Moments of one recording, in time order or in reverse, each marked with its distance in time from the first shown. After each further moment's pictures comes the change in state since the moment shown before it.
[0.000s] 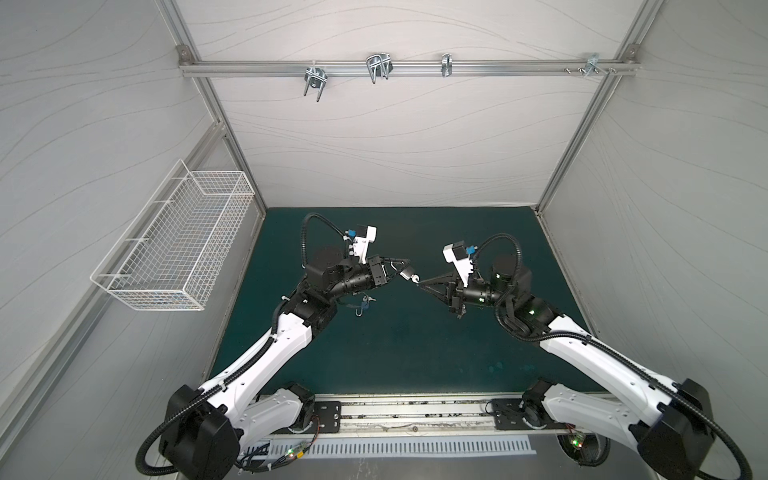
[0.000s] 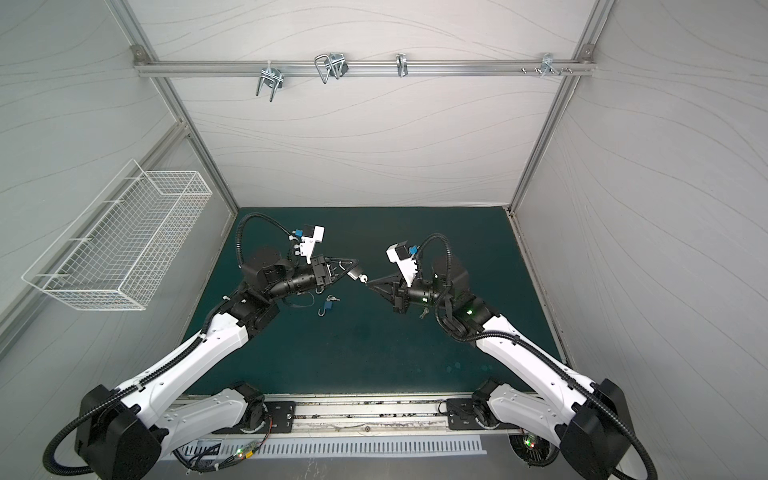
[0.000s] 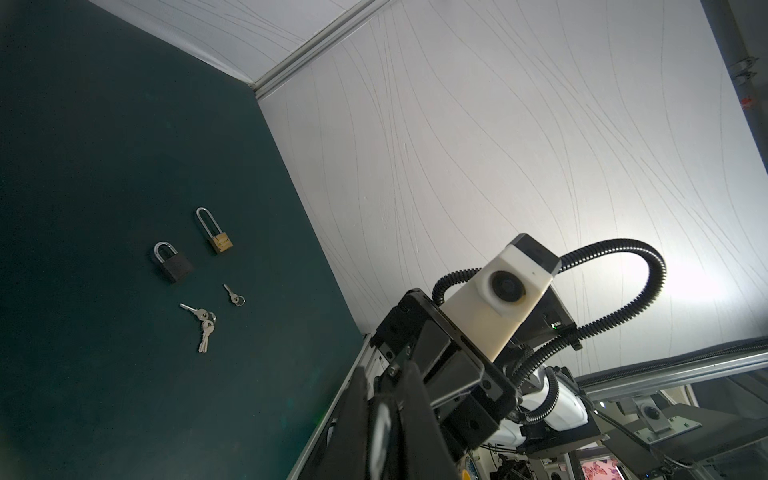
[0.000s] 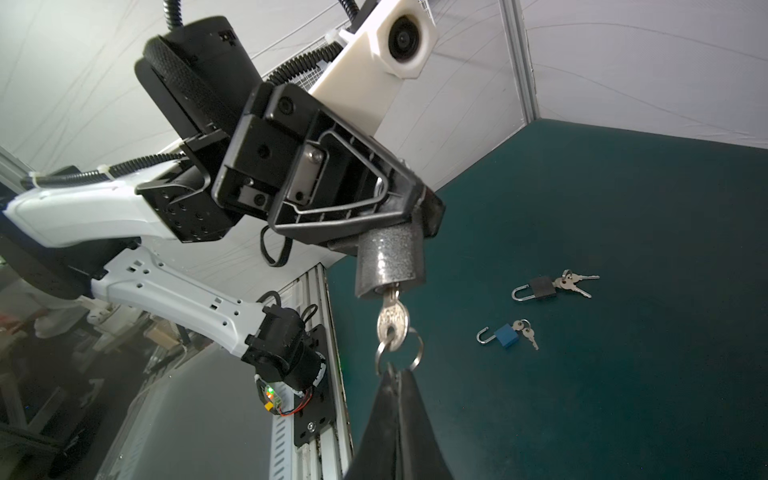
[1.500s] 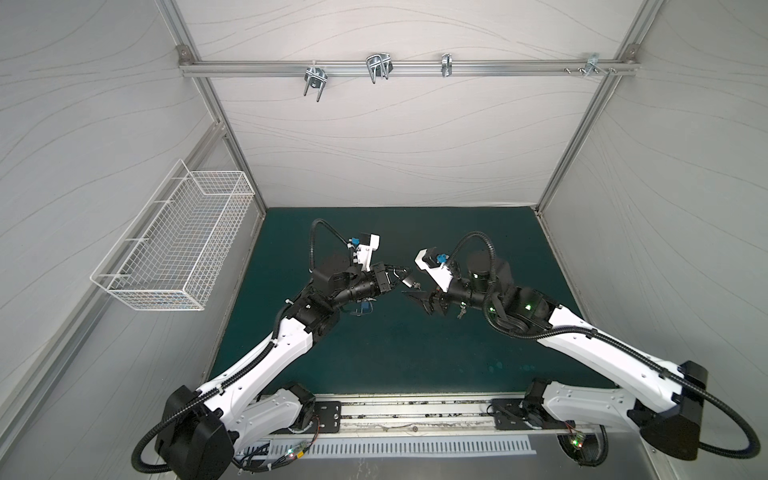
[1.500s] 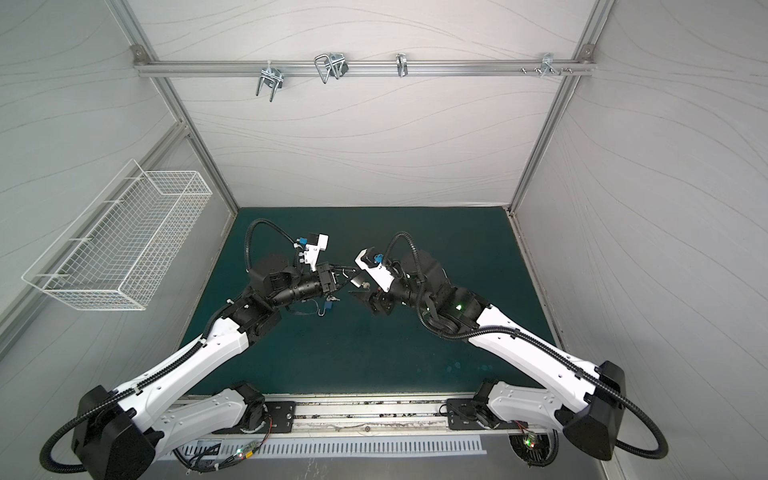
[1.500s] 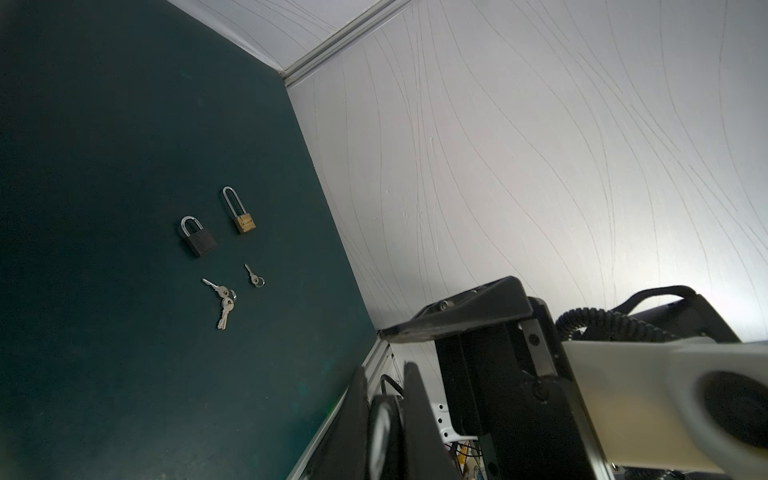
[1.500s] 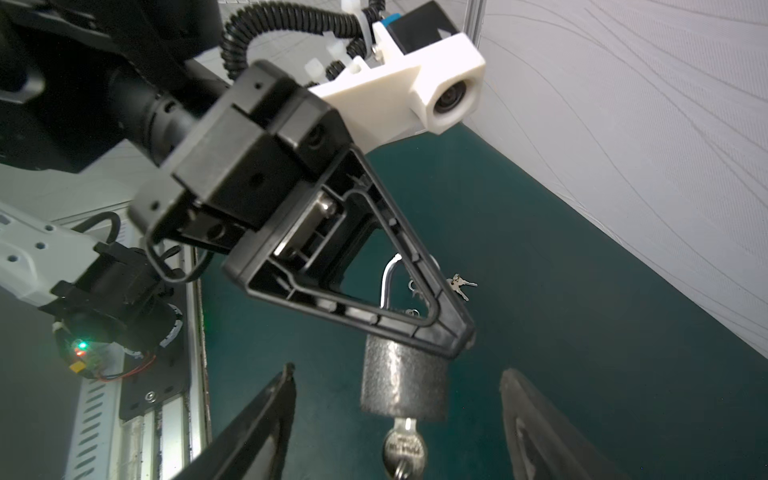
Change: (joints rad) left arm -0.061 -0.024 -0.030 -0.076 -0.111 0.003; right arm 0.251 0.091 0.274 -0.381 0.512 -0.472
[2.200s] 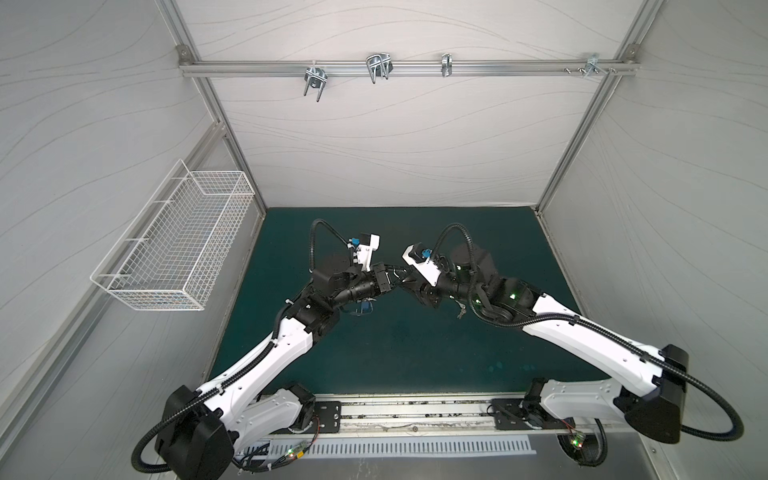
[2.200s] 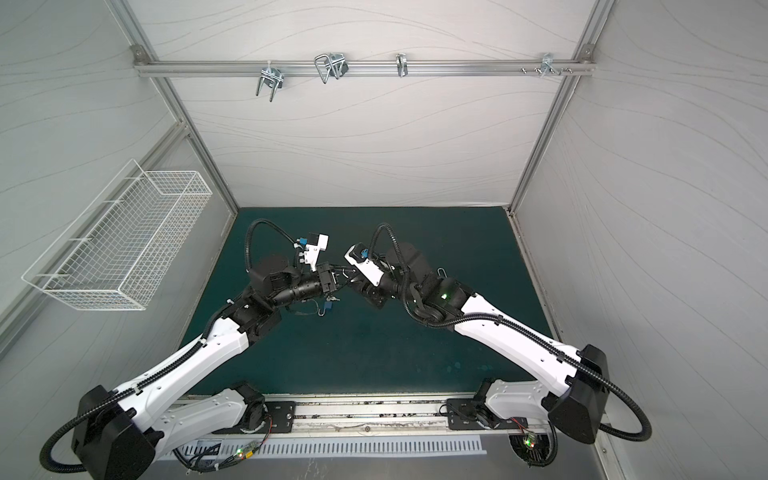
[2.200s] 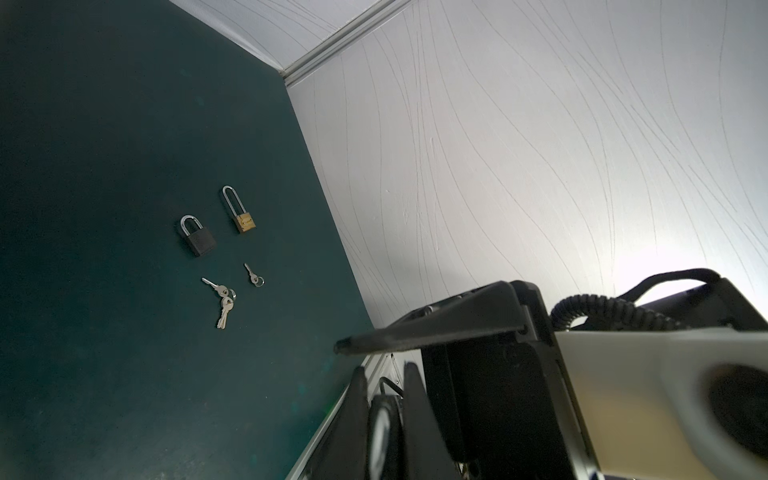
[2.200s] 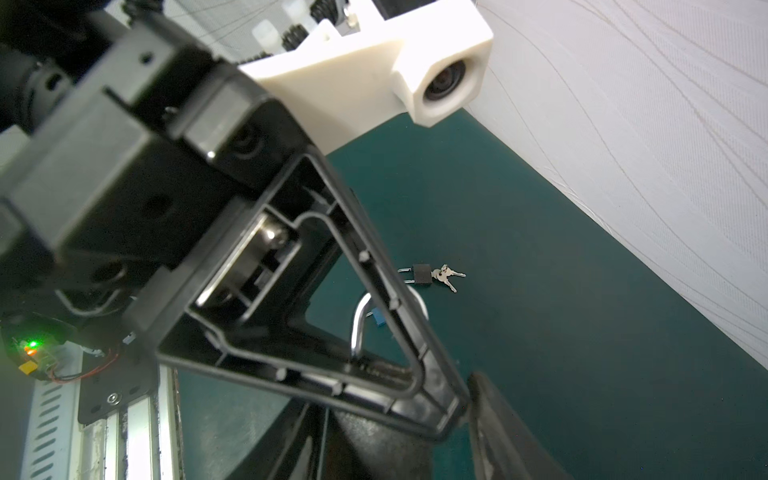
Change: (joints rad) left arm -0.002 0.000 0.000 0.000 0.000 -0.003; right arm 0.005 0.097 0.089 -0.048 0.038 -0.019
